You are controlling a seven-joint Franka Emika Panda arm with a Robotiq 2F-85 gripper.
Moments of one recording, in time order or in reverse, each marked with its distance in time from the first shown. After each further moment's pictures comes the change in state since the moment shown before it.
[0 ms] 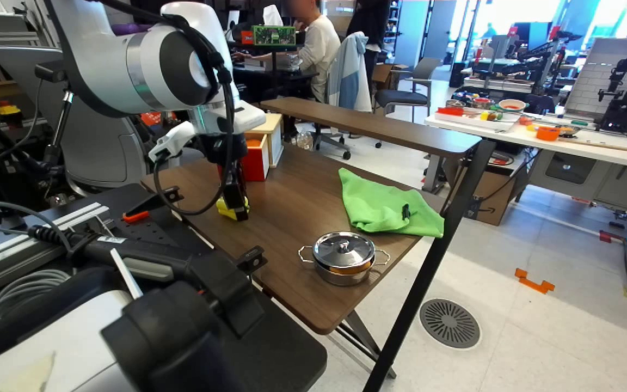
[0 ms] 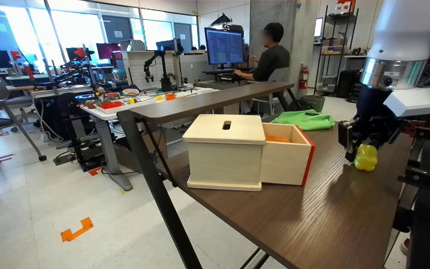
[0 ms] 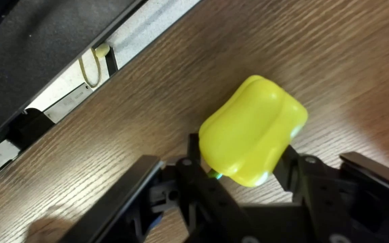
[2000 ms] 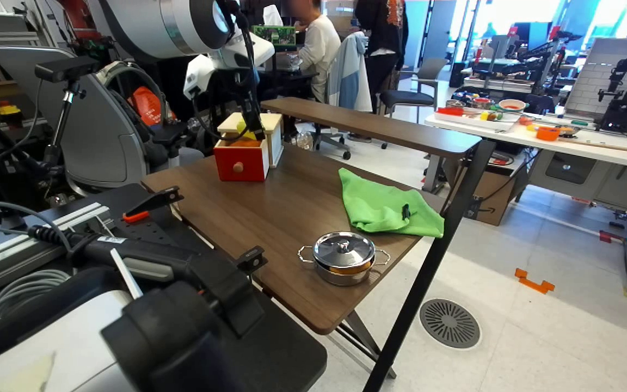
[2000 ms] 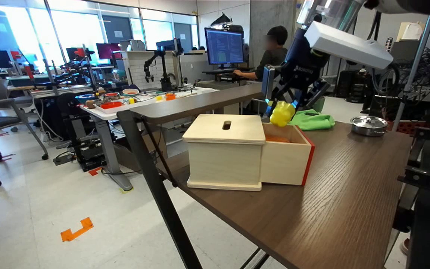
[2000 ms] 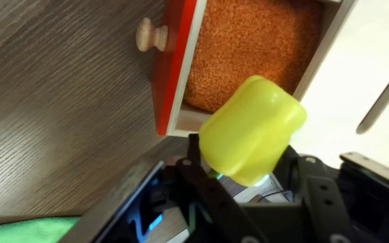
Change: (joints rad) arm -0.098 -0.035 0.254 0.267 0.089 -0.010 -0.003
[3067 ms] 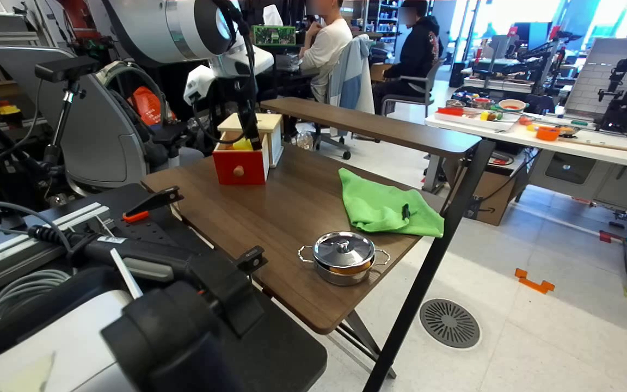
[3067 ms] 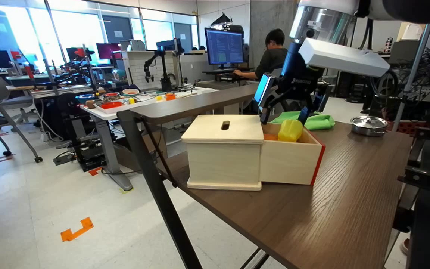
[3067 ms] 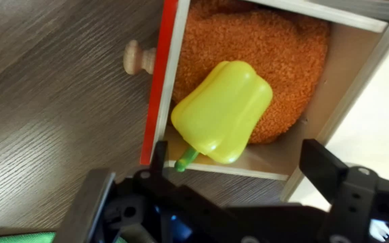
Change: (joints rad) arm 0.016 0.045 0.007 0.049 0.000 -0.095 -0.011
